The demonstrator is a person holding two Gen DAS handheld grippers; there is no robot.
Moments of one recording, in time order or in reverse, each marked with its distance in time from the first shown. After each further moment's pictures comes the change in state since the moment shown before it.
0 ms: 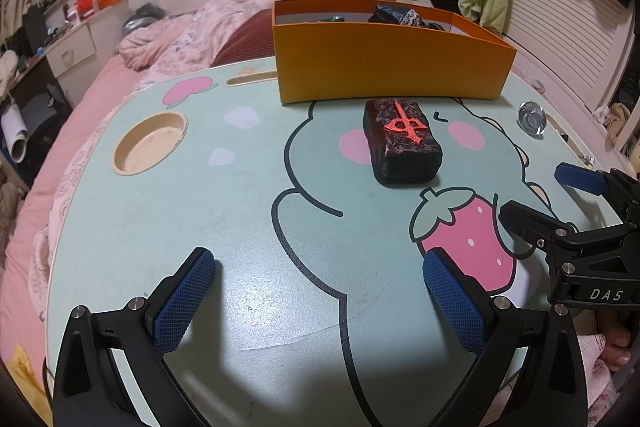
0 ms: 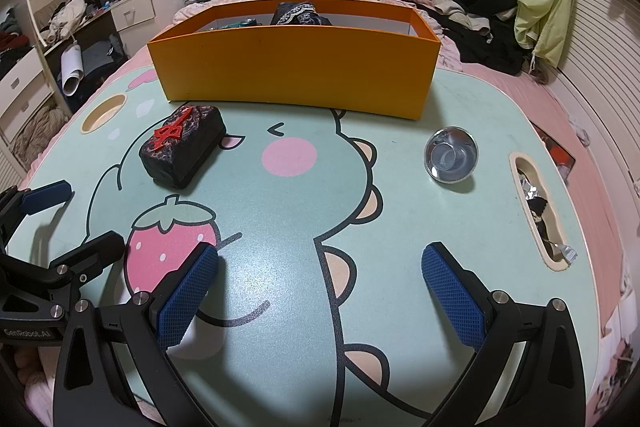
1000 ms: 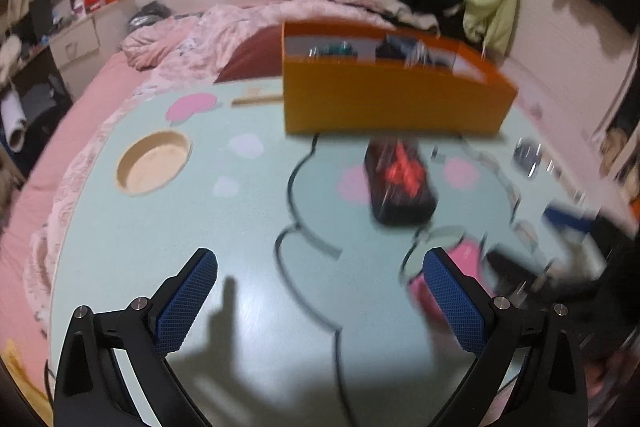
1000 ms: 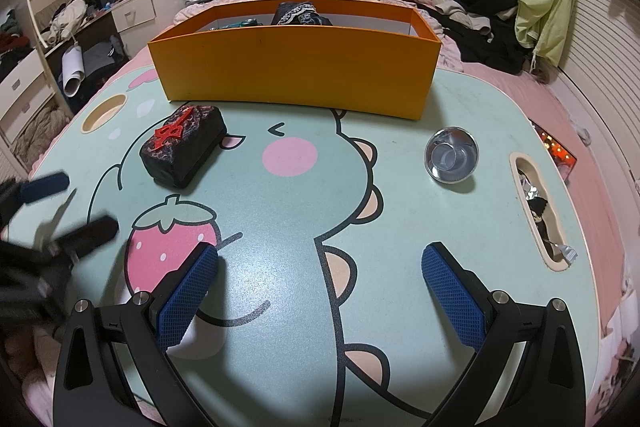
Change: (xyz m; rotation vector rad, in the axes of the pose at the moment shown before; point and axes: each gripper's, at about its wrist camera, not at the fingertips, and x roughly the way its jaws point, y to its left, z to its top) left arm -0.010 0.006 0.035 -0.075 -0.031 -0.066; right arm 0.000 0.000 0.000 0.002 0.000 0.006
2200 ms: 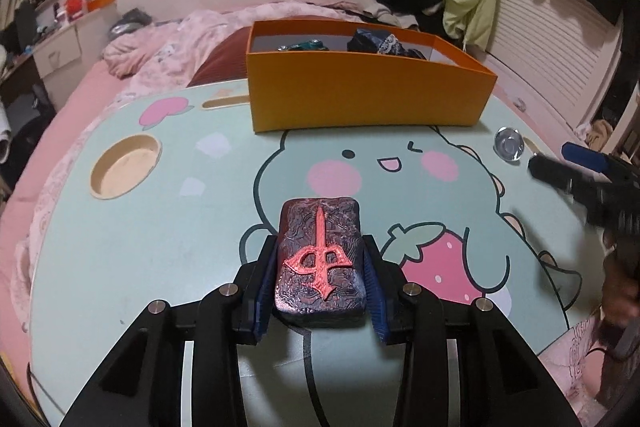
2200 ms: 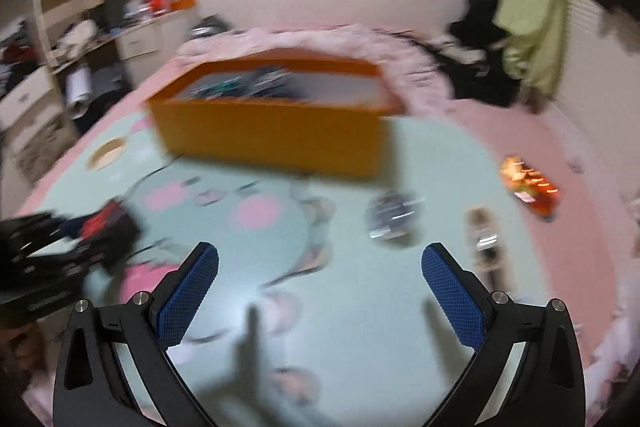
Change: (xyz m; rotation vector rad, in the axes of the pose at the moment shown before) left arm 0.008 -0.011 -0.019 0.056 -0.020 -0.023; right arm -0.027 -0.050 0.025 0.024 -0.118 -0.024
